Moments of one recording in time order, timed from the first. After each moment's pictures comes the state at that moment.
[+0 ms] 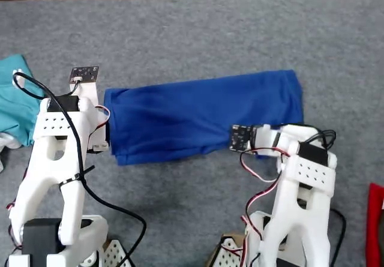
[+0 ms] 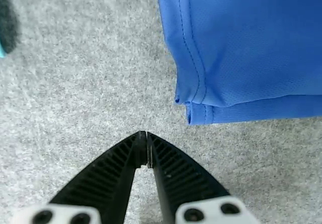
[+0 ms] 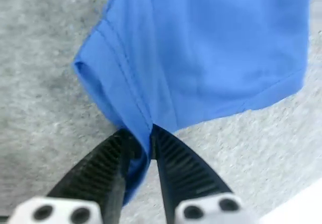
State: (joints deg) left arm -6.2 -20.3 34.2 78.7 -6.9; right arm 17.4 -40.3 61.2 48.7 90.9
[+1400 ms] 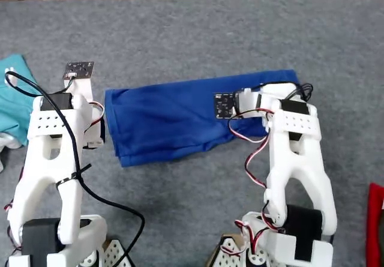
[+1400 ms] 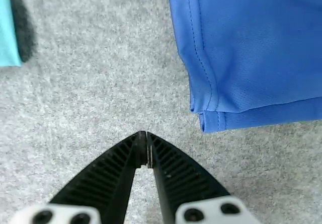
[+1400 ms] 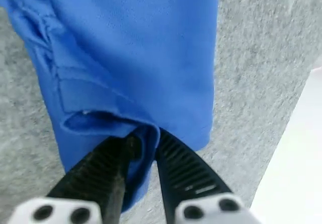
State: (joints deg) left arm -8.2 -20.3 31.7 79.5 -9.2; right arm 6.1 -12.8 40.0 37.0 90.9
